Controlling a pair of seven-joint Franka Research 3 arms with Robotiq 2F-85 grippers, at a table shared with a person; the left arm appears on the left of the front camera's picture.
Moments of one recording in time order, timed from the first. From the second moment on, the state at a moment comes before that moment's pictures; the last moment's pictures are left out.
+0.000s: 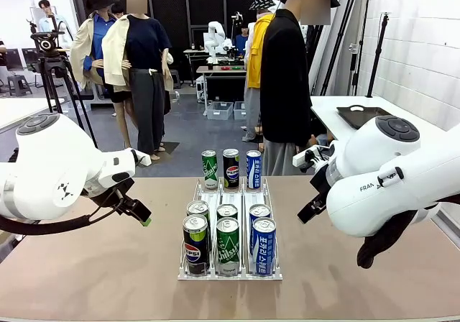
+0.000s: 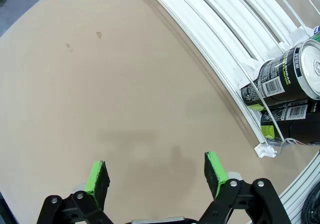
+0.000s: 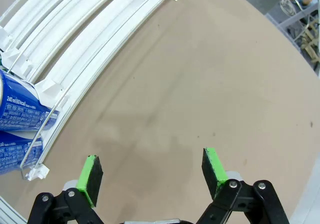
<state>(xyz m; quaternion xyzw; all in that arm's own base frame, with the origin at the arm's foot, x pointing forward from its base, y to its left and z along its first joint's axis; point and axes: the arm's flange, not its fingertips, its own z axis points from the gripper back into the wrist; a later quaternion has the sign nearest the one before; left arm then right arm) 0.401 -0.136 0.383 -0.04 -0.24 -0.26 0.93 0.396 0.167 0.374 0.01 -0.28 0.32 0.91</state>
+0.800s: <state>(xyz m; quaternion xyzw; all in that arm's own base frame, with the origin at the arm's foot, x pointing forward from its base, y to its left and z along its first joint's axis) 0.439 -0.088 0.475 -0.14 -0.17 -0.33 0.92 0.416 0.134 0.472 0.06 -0.25 0.28 0.92</state>
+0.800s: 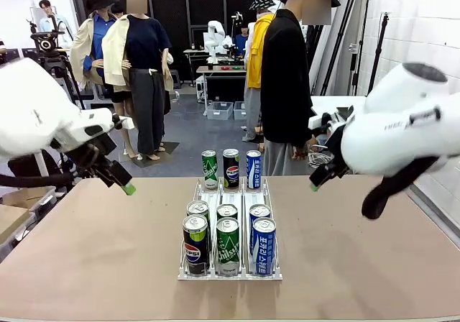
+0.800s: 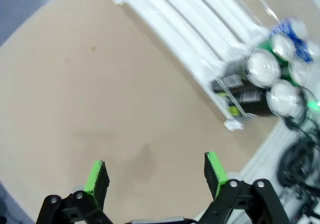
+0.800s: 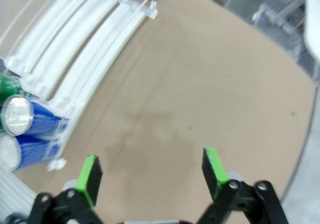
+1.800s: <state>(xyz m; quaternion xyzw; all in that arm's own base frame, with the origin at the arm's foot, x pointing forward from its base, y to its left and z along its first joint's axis) 0.479 0.127 0.459 -0.50 -0.18 -0.09 0.84 0.421 -0.074 0.515 0.44 -0.28 0.15 0.84</state>
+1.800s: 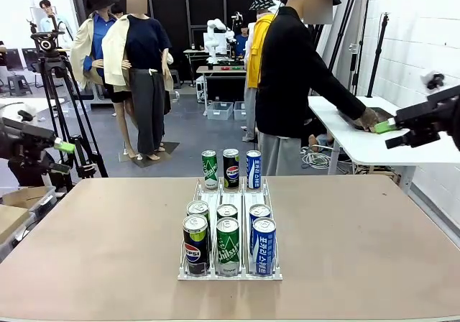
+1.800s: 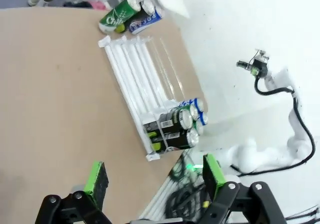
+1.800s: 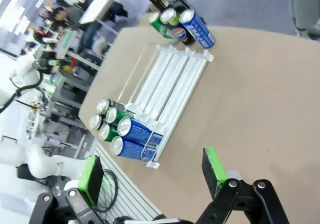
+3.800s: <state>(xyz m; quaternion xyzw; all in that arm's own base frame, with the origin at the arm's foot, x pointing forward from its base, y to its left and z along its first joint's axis) 0.478 0.156 0.495 -0.56 -0.18 -0.04 0.81 0.419 -0.159 0.473 0.53 -0.30 0.10 0.78</state>
